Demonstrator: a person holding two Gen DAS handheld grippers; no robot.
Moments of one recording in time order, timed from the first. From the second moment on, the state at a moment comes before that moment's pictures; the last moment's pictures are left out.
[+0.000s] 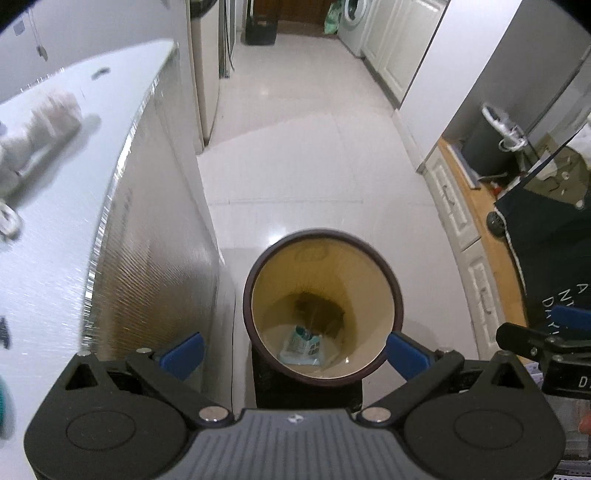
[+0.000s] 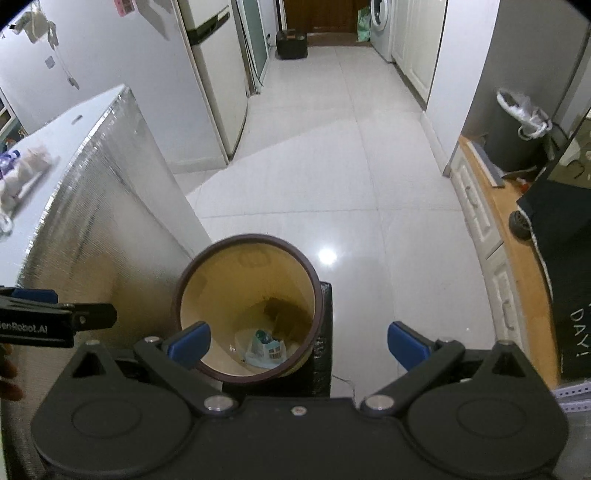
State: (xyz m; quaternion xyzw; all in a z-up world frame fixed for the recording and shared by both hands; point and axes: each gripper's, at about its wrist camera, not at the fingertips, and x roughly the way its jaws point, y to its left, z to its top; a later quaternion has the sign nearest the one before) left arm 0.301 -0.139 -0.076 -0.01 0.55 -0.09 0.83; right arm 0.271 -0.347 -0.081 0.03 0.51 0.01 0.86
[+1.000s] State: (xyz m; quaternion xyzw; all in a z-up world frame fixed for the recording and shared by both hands) left arm 0.222 -0.002 0.074 -0.08 0.44 -0.01 0.90; right arm 0.246 -0.232 0.062 -0.03 0.40 0.13 0.91
